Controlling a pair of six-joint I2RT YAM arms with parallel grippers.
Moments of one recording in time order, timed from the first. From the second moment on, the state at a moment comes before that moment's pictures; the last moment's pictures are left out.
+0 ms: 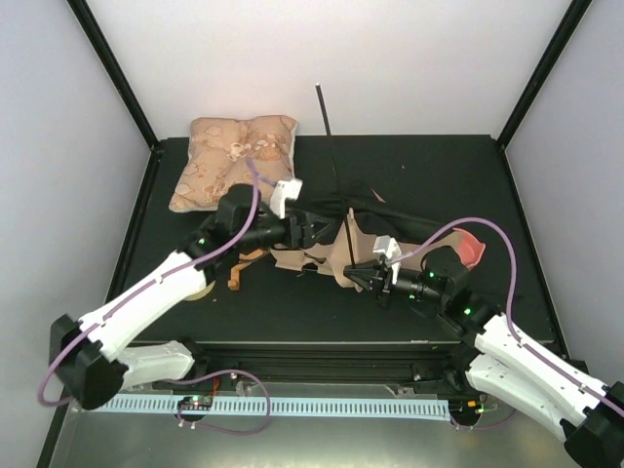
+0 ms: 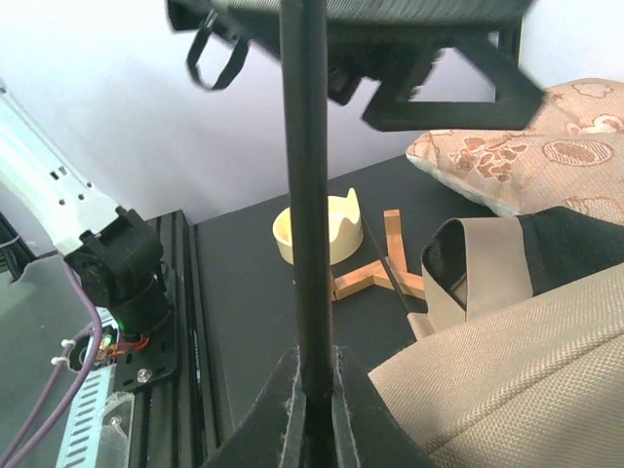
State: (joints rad) left arm -0.67 1.11 0.94 -0.15 0.39 -0.59; right arm 0.70 0.73 0.46 0.10 -0.57 0.12
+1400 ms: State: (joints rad) left arm -0.67 0.94 0.99 0.22 0.59 -0.56; right arm 0.70 0.71 0.41 0.12 -0.60 0.09
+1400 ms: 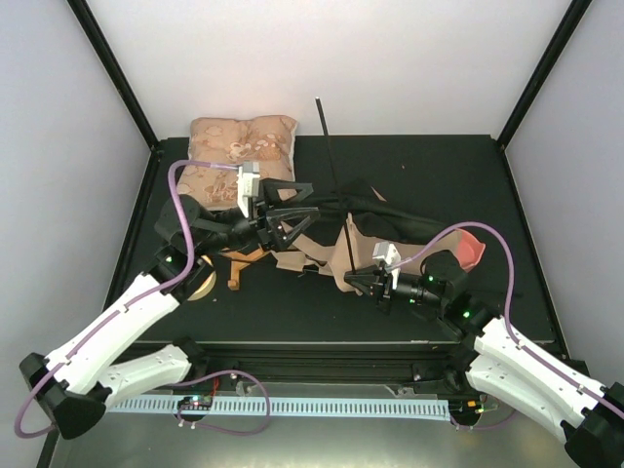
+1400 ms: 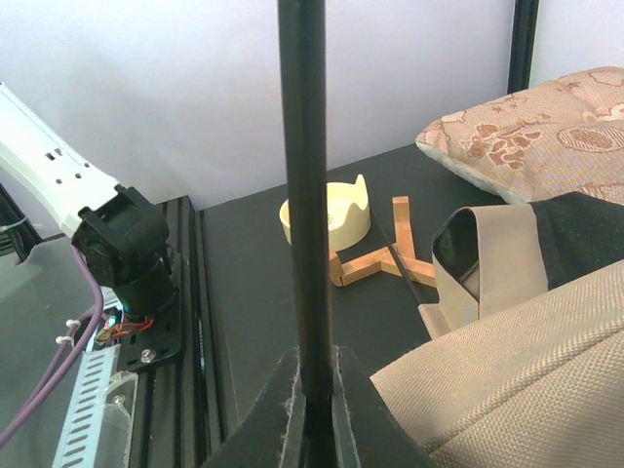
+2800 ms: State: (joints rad) left arm -0.80 1.15 1.05 0.35 0.63 -0.51; right arm 0.70 0.63 0.74 -0.27 -0.45 0.18
